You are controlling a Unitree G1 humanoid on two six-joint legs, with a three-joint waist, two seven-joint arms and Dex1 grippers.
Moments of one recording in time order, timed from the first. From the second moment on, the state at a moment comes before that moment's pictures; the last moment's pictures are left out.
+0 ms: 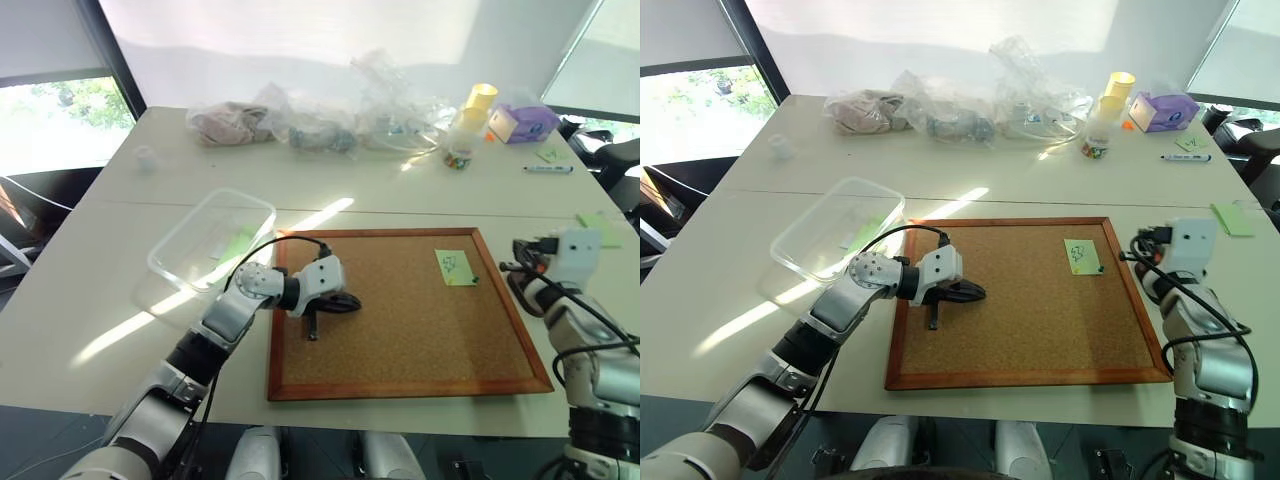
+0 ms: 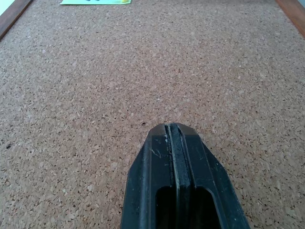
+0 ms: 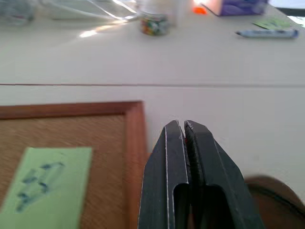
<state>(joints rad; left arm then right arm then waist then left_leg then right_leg) -0.55 0.34 -0.45 0.16 -0.07 0.24 -1.07 -0.06 -0.50 -0.47 -0.15 0.36 0.52 0.19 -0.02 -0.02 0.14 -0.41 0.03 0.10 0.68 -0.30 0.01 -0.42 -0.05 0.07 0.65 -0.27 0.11</state>
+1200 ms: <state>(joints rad) -0.54 0.32 -0.44 0.15 -0.06 0.25 -1.06 0.03 -0.49 -0.56 -0.11 0.33 0.52 0.18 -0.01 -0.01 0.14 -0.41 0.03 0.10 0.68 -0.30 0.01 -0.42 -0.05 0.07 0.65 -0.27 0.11</state>
